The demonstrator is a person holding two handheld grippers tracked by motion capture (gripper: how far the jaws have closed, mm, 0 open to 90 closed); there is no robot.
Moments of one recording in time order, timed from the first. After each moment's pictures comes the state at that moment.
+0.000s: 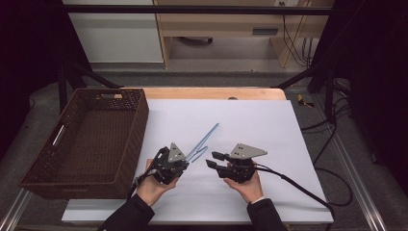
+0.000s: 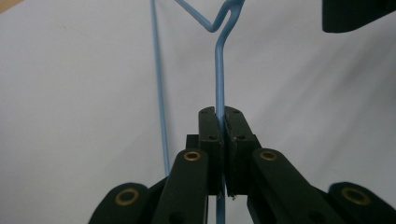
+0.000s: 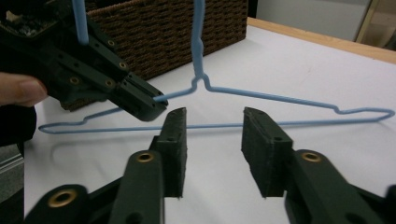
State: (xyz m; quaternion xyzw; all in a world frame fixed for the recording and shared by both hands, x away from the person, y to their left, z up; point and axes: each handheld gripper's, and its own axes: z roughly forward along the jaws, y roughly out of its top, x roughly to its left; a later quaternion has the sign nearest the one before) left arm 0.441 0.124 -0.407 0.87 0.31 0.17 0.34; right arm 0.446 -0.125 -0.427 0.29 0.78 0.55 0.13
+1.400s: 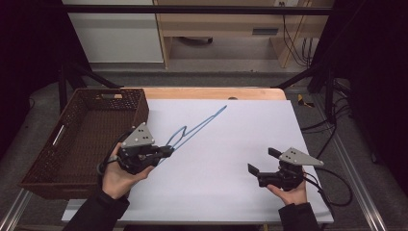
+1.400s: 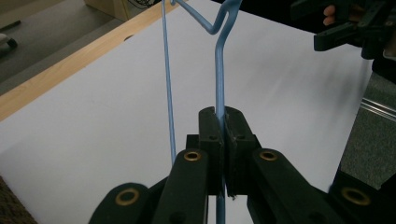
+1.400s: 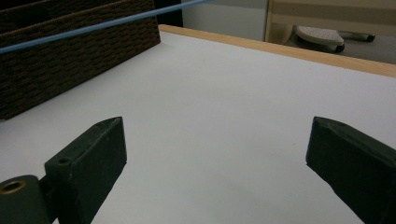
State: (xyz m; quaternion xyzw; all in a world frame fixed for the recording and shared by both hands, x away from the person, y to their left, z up) left arm 0.420 0.176 -0.301 0.85 0.25 0.15 0.44; right arm 0.411 -0.231 -0.405 0.39 0.73 0.52 0.22
